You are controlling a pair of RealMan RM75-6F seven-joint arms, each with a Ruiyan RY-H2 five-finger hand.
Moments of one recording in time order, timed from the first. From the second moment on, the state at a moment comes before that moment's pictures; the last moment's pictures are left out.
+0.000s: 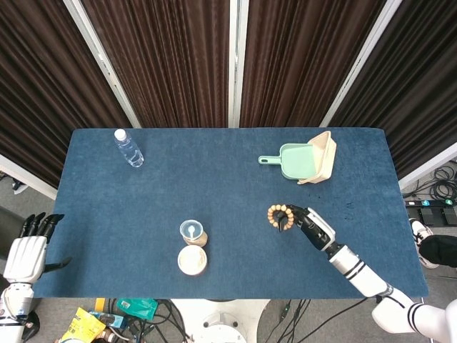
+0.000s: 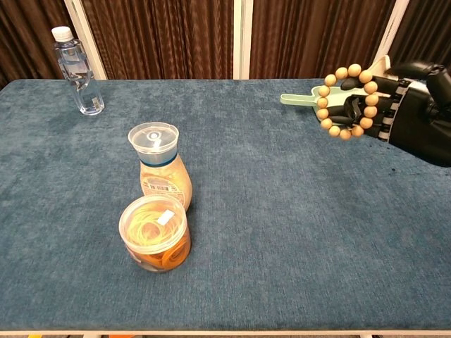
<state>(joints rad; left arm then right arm) -0.08 -1.26 -0.03 -1.47 1.44 1.42 0.03 0.60 -1.49 -0.10 -1.18 -1.71 1.25 1.81</state>
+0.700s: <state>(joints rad) -0.08 -1.26 -0.03 -1.49 1.44 1.42 0.04 0.59 -1.49 -0.11 -1.17 -1.68 1.26 1.92</state>
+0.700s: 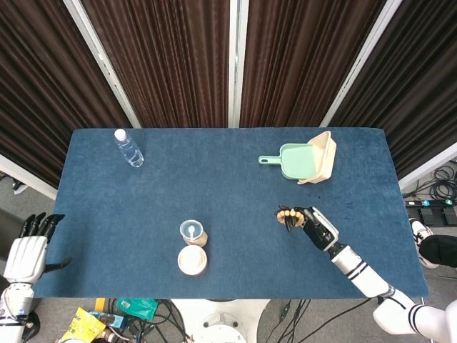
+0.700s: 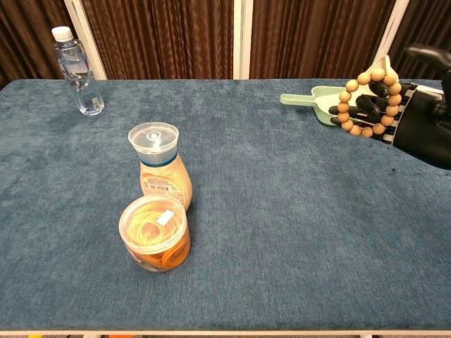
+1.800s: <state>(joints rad) -0.09 -1.26 -0.03 -1.50 1.43 1.41 0.05 0.59 -1.50 -0.10 -1.17 -1.67 1.25 1.85</state>
